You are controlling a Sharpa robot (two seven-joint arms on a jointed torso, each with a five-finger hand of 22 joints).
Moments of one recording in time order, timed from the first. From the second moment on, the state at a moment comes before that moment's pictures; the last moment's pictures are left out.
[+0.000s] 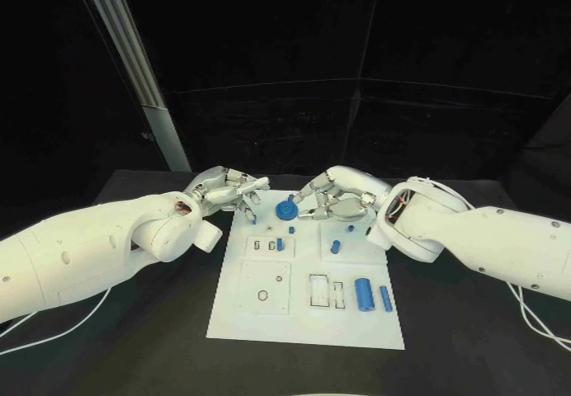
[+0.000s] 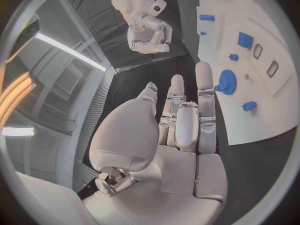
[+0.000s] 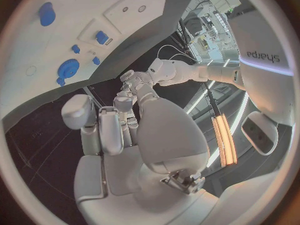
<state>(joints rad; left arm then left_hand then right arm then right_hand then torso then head) 1.23 -0.83 -0.06 1.42 -0.30 -0.15 0.14 1.27 0.02 -0.02 0.23 0.08 1.03 0.11 0.24 0.12 1.21 0.04 0.57 0.39 1.47 -0.04 1.39 1.29 0.17 1.29 0.07 0.77 0.43 1.26 -0.76 -0.03 1.54 -1.10 -0.24 0.21 1.37 0.02 0.01 0.10 0.21 0.91 0.16 0.12 0.08 1.18 0.07 1.04 1.01 1.47 -0.01 1.36 1.25 0.10 1.29 0.10 1.25 0.93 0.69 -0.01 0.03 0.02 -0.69</state>
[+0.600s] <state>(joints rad) 1.37 -0.67 -0.16 1.31 -0.80 0.20 -0.43 1.08 0.11 -0.25 0.29 0.05 0.99 0.06 0.55 0.32 1.25 -0.01 1.14 0.95 1.46 -0.07 1.57 1.31 0.11 1.39 0.03 1.27 1.05 1.34 -0.80 -0.03 1.35 -0.74 -0.20 0.17 1.38 0.03 0.01 0.07 0.21 0.90 0.16 0.14 0.08 1.08 0.07 0.63 0.62 1.37 -0.02 0.72 0.65 0.18 1.16 0.09 0.79 0.38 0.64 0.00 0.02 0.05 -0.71</state>
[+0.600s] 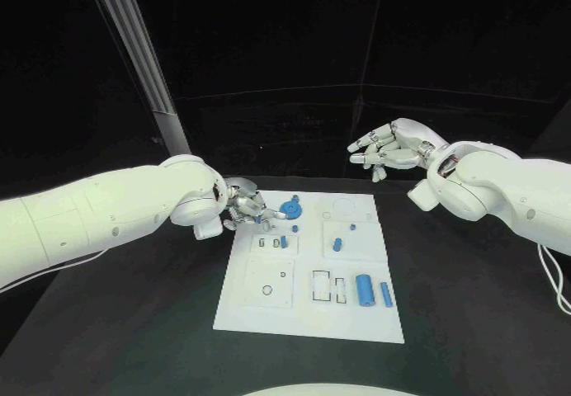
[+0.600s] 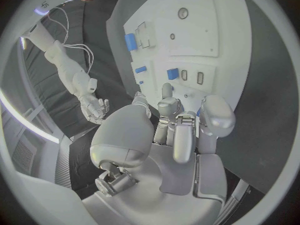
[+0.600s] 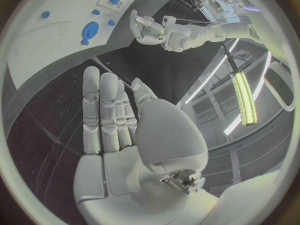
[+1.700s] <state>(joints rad) 1.39 -0.47 -0.21 1.17 -0.93 0.28 -0.57 1.12 0.14 -0.27 0.28 0.05 0.93 0.06 0.61 0.39 1.24 -0.01 1.15 0.96 1.46 -0.07 1.57 1.31 0.09 1.43 0.03 1.34 1.18 1.34 -0.77 -0.03 1.31 -0.71 -0.21 0.14 1.37 0.03 0.01 0.07 0.21 0.90 0.16 0.14 0.08 1.10 0.07 0.62 0.61 1.39 -0.02 0.71 0.66 0.18 1.18 0.09 0.76 0.36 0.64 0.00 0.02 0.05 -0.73</state>
